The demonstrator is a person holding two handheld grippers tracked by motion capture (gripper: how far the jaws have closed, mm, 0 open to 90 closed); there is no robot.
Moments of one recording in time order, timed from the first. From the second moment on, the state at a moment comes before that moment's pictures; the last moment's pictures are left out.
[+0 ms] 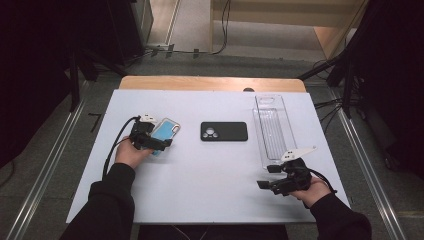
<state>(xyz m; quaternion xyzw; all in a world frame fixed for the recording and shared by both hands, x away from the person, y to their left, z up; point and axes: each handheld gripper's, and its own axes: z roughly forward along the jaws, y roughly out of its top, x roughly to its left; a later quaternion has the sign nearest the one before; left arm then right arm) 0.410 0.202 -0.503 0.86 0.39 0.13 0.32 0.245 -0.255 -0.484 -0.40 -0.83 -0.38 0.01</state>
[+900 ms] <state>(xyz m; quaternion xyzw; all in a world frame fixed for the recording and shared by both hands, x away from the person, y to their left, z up) 0.403 0.205 -0.504 0.84 0.40 0.16 0.33 0.245 -0.255 -0.484 -0.40 -0.83 -0.38 0.01</state>
